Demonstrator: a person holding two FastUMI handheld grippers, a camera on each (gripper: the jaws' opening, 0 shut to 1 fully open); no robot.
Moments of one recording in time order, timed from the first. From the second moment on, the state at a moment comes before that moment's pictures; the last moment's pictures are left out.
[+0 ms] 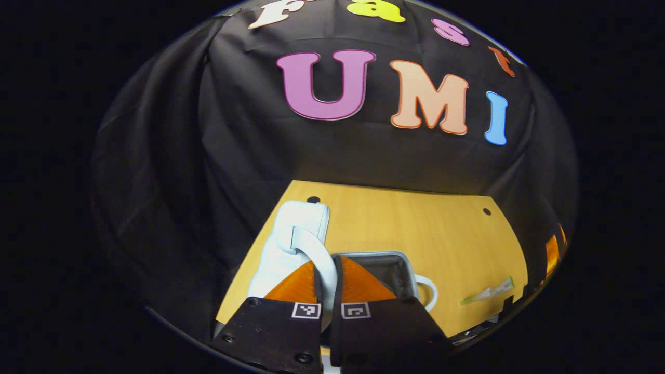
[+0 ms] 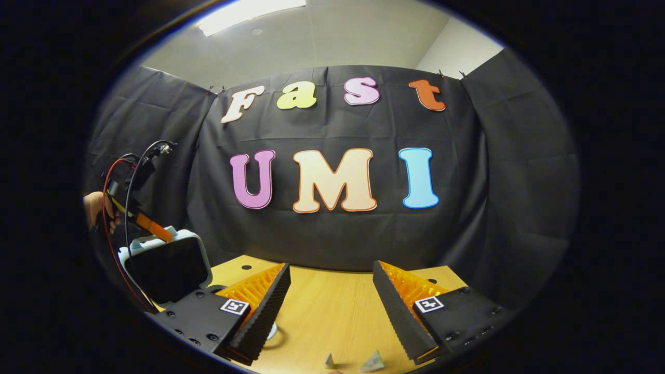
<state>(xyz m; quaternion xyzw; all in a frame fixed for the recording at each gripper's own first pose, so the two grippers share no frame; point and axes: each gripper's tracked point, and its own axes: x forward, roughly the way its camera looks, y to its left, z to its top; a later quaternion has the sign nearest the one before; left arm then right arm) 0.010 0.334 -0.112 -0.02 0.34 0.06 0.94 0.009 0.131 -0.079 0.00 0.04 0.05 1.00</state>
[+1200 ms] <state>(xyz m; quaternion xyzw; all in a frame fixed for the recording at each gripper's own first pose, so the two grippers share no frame) -0.013 0.585 -0.300 -0.10 0.39 0.18 0.90 0.021 0.205 -0.135 -0.01 0.15 0.02 0.99</state>
